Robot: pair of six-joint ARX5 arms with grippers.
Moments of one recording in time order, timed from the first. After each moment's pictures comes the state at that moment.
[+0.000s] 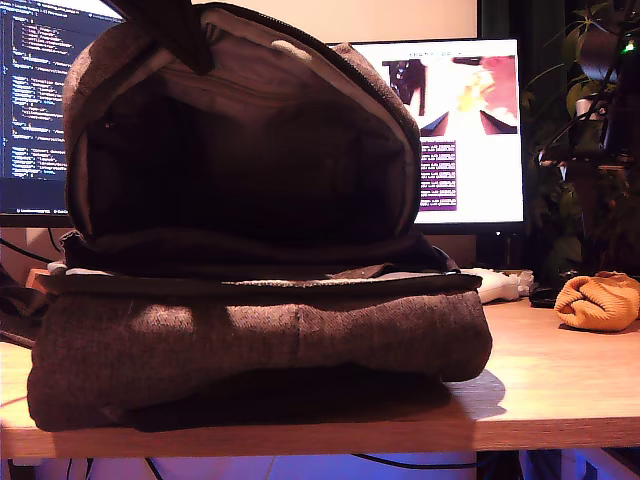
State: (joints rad) left arm -0.86 1.13 1.09 -0.70 -0.15 0.38; right arm -0.04 1.85 1.55 -0.76 0.03 0.32
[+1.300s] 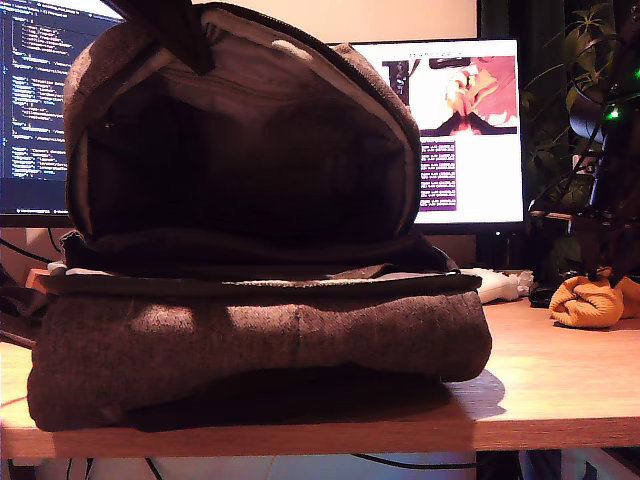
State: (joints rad) left arm -0.86 1.13 1.09 -0.70 -0.15 0.38; right arm -0.05 2.01 1.56 -0.67 -0.01 0.39
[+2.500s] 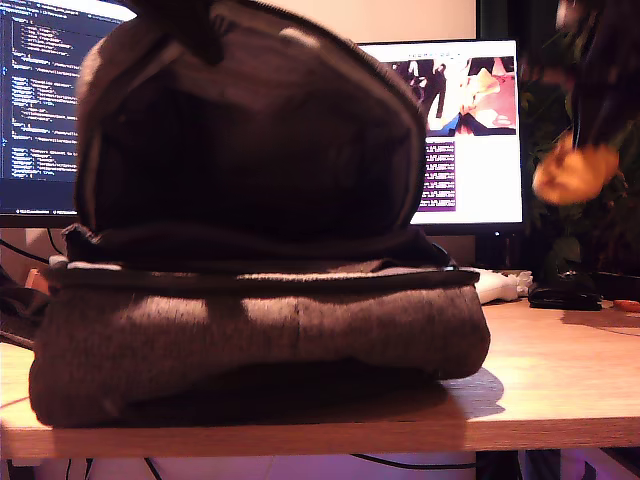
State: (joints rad) left arm -0.83 1.13 1.09 -0.63 -0.12 0.38; right arm 0.03 1.61 1.56 -0.76 -0.02 0.17
